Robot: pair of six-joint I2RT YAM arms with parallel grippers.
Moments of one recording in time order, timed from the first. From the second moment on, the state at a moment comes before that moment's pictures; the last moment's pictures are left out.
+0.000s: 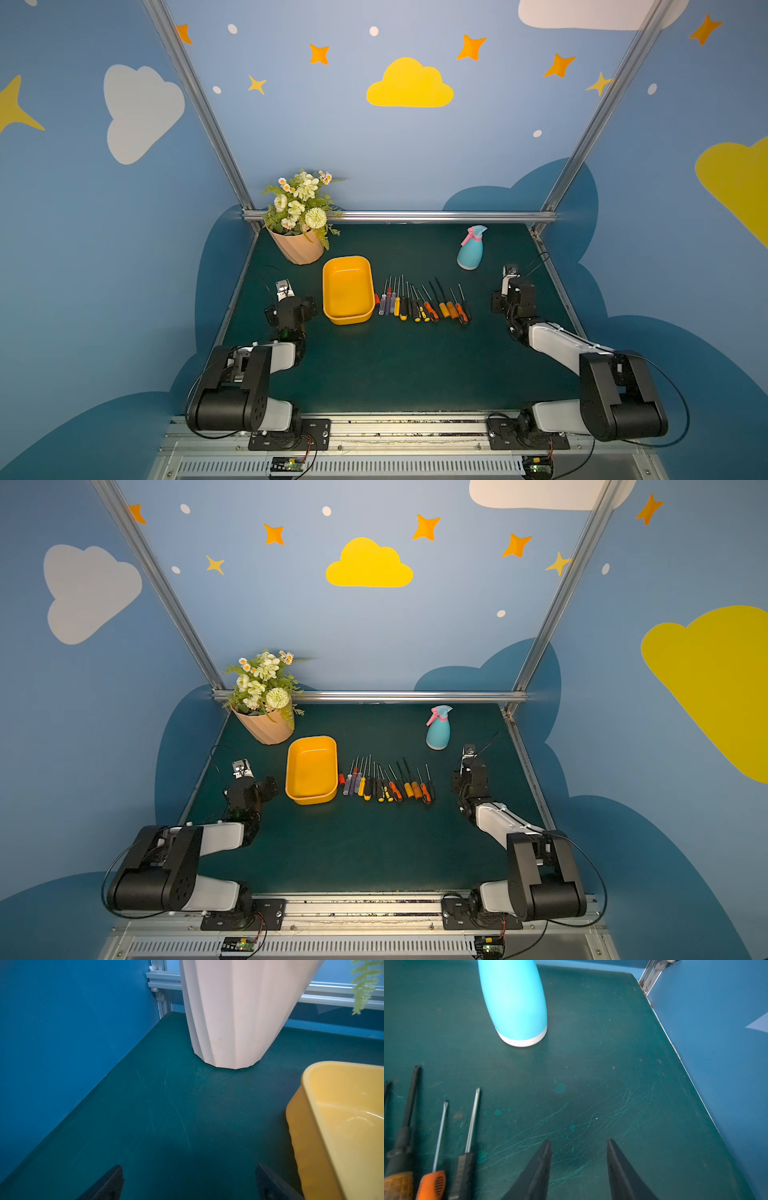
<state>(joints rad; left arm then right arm) 0.00 1.43 0.32 0.66 -0.35 -0.15 0.14 1.38 0.56 0.23 0.25 -0.02</state>
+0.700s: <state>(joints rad) 0.02 1.55 0.31 0.84 -0.13 -0.10 0.08 1.47 0.47 0.49 0.13 -0.01</state>
